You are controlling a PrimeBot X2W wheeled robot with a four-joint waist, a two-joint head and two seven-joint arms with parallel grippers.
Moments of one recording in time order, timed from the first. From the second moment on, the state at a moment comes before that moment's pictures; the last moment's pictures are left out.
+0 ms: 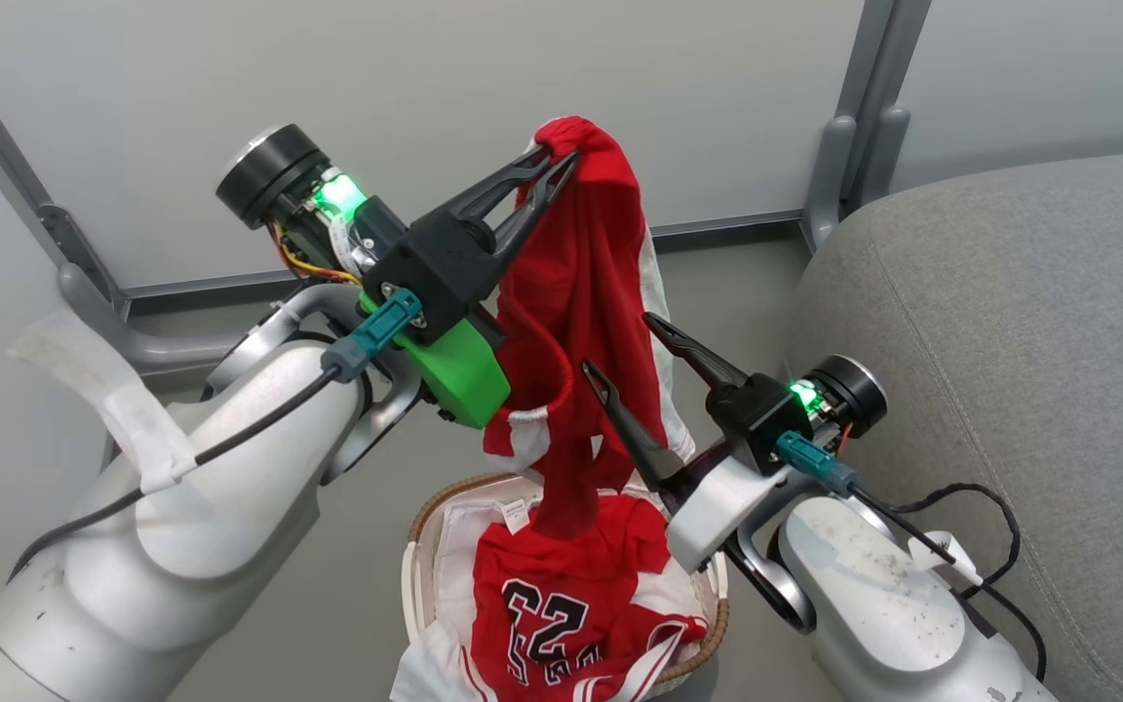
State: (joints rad) left arm -0.86 0.37 -0.84 0.17 -0.31 -0.13 -0.09; right arm -0.49 -0.05 0.53 0.40 0.15 0.13 -0.26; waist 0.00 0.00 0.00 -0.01
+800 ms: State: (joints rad) left arm -0.78 0.39 -0.83 0.11 -0.43 -0.08 -0.08; right arm -0.57 -0.05 0.52 0.51 0.19 0.13 -0.26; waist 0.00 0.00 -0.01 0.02
